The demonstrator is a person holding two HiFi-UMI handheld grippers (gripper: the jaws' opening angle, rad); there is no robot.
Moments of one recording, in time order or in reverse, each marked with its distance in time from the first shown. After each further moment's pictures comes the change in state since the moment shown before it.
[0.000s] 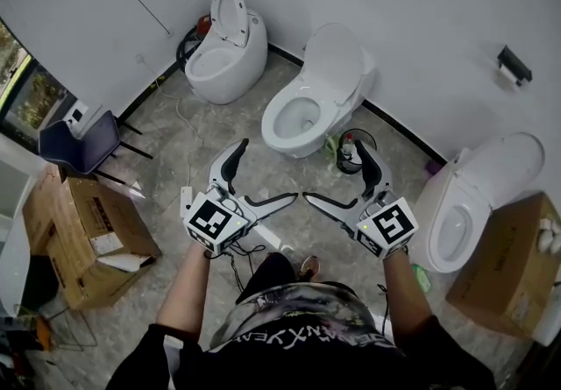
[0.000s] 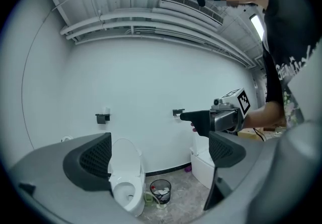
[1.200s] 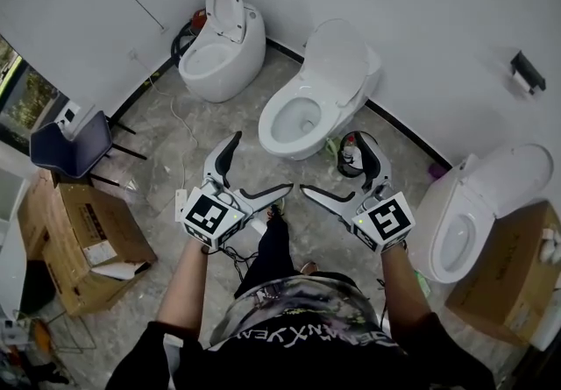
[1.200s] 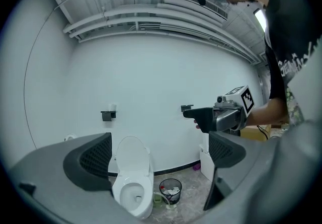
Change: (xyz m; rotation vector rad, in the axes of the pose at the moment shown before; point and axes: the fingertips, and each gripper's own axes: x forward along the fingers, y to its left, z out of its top) left arm 0.055 0.074 -0.044 0.003 0.018 0.049; right arm 0.064 -0.068 -0.036 -0.046 0.024 -0.014
